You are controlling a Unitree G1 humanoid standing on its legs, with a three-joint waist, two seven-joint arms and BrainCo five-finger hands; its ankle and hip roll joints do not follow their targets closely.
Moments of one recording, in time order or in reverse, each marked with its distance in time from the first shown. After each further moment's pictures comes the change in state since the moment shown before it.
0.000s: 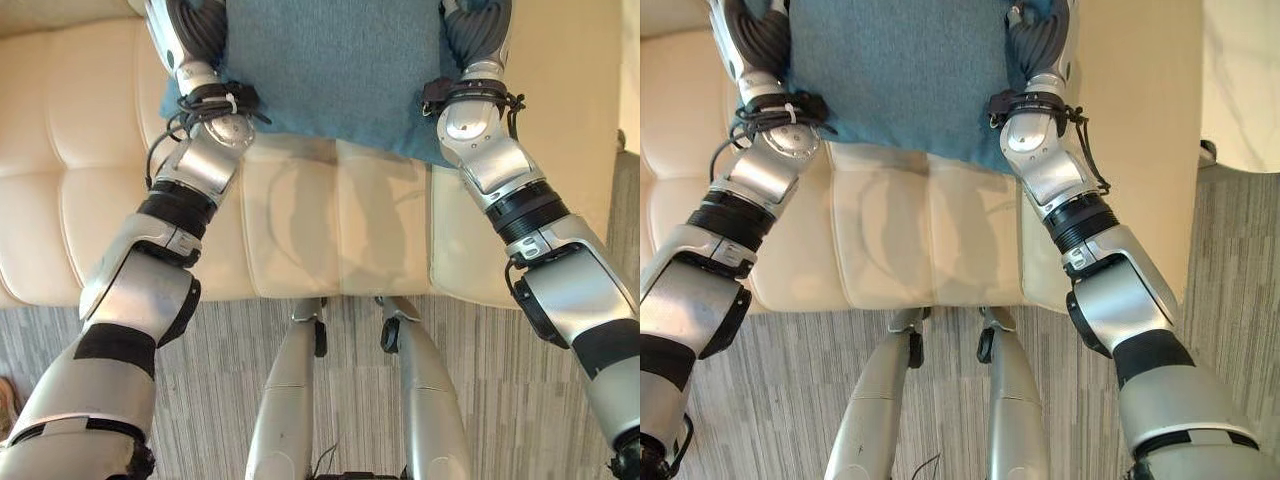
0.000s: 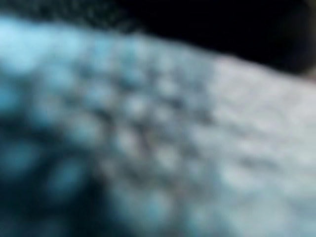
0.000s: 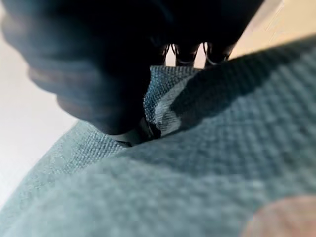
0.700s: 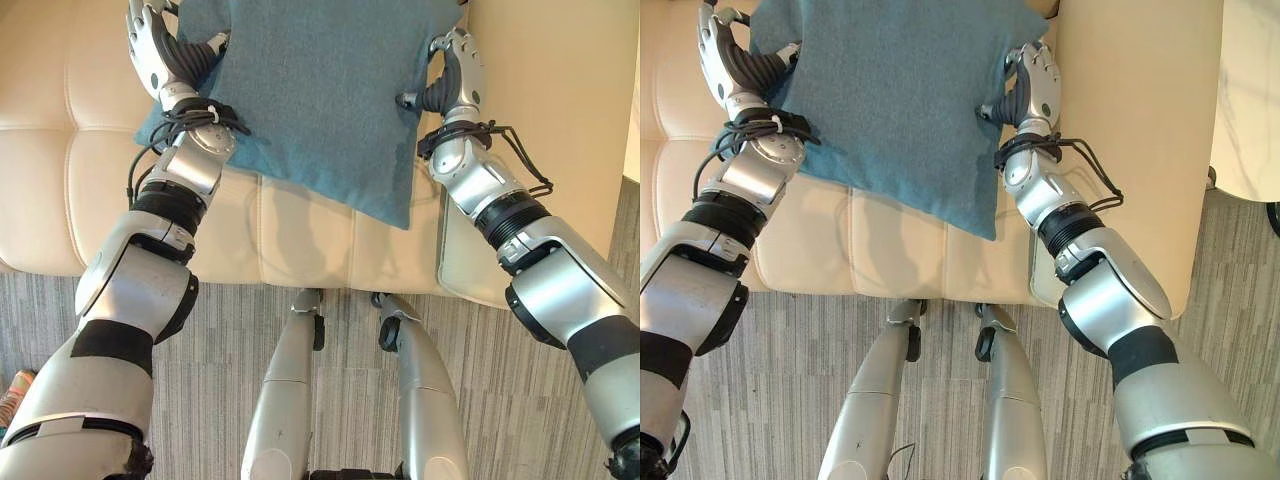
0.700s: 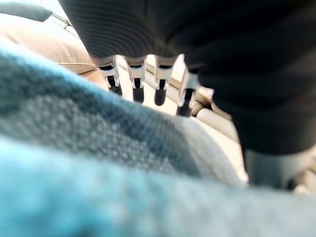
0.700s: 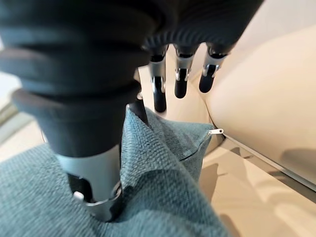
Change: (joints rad) left arm 0.015 0.002 -0.010 0.189 -0.038 0.012 -0.059; right arm 0.004 0.029 0.159 0.242 -0.250 0.098 0.090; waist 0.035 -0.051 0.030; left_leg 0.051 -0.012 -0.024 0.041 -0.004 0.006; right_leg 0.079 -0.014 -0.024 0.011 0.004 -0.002
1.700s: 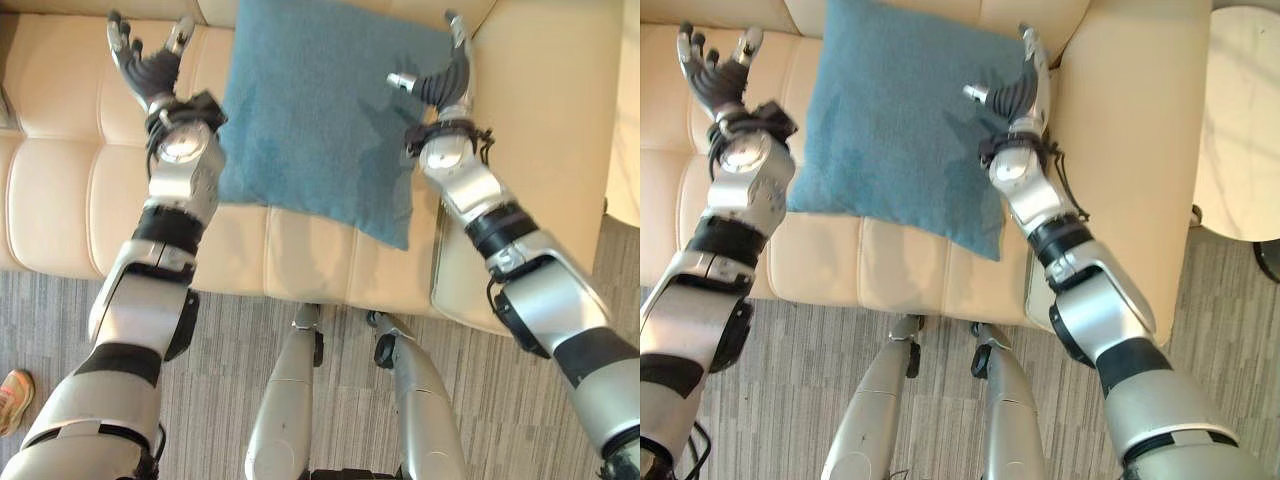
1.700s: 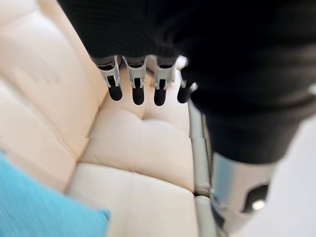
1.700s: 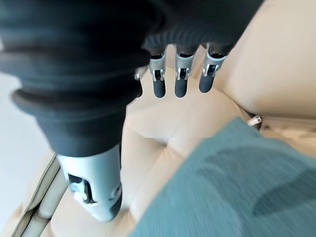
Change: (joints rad) left arm 0.343 -0.001 0.339 -0.271 -0.544 -0.256 -0.140; right arm 0.252 0.053 -0.207 -0.295 0.235 -0.051 0.065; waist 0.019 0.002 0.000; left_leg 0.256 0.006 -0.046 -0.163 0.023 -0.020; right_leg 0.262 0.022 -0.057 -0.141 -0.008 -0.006
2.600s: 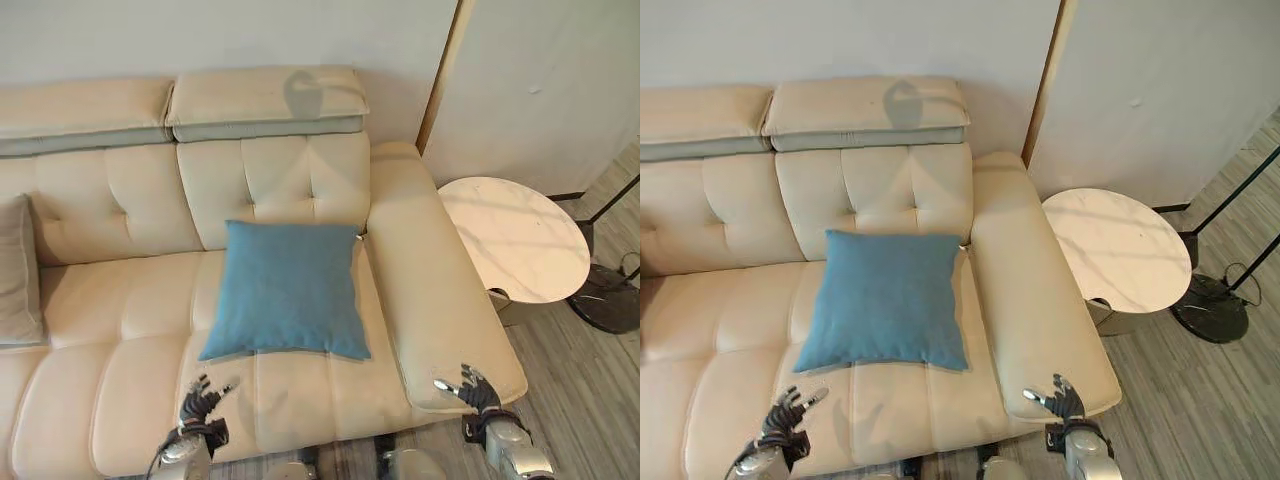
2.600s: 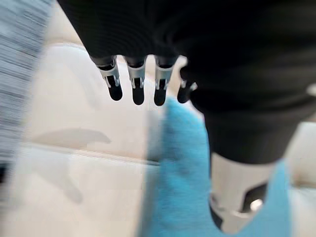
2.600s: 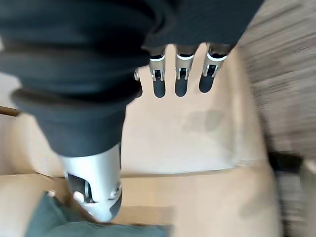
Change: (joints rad) left arm 1.105 -0.282 0.141 0.074 0.191 0.203 -0.497; right arm 1.176 0.060 -0.369 0.037 0.023 0.032 0.479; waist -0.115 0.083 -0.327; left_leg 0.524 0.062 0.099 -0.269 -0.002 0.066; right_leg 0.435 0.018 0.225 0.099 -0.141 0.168
